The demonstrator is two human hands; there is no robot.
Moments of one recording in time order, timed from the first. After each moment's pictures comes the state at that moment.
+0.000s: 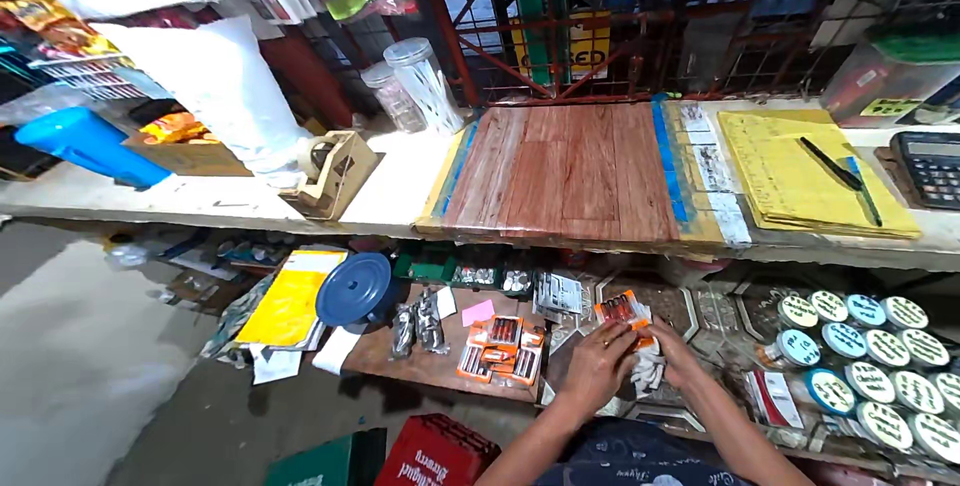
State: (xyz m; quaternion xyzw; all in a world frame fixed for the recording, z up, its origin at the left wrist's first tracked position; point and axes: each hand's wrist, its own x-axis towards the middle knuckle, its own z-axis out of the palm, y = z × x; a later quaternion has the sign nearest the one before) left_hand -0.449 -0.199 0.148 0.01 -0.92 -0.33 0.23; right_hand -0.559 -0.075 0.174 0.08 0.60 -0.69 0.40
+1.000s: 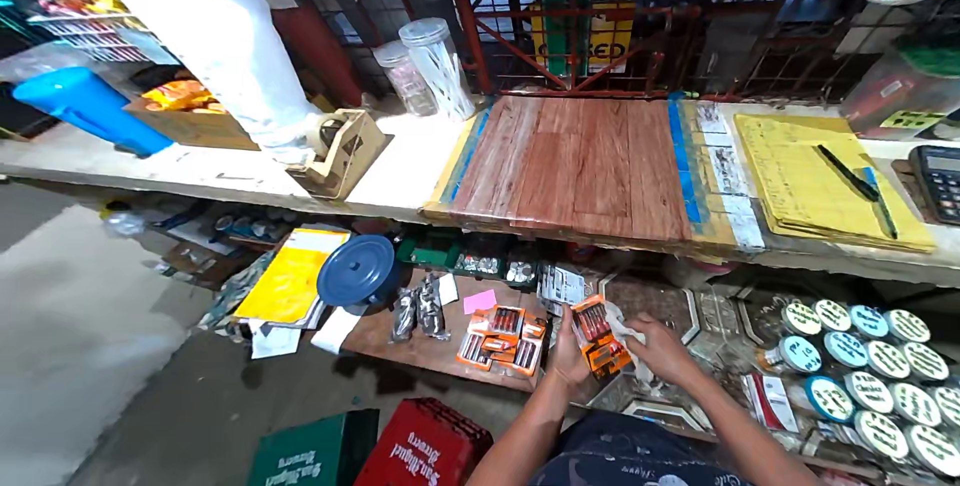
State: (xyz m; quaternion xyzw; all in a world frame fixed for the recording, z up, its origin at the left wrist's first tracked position) left_hand -0.452 -0.227 0.151 0.22 -0.18 -0.96 0.07; right_hand -0.569 -0.086 0.193 -0.32 0.84 -0.27 0.34
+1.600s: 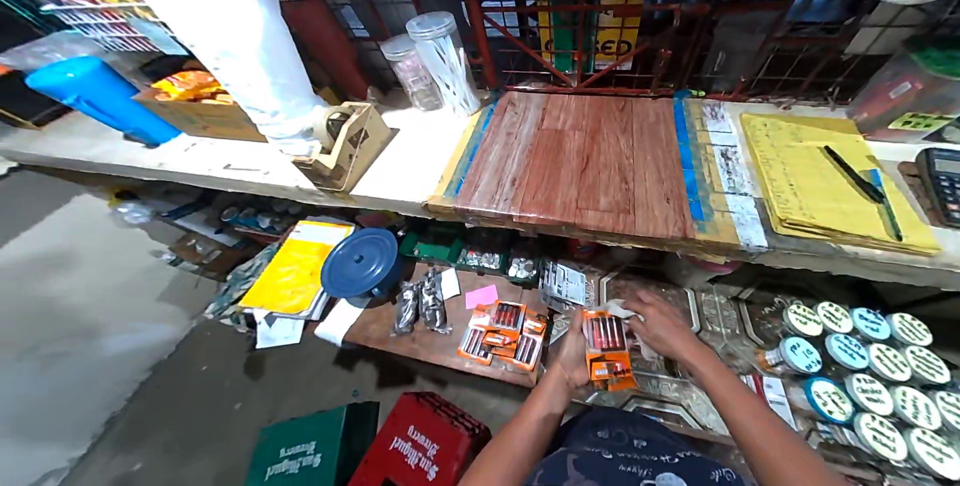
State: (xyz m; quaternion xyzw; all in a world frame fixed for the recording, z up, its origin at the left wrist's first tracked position) left_hand -0.448 -0.221 0.164 0.30 -0.23 -0.92 -0.03; right_hand -0.593 -0.099 0.201 -0.40 0.85 -0.16 0.29
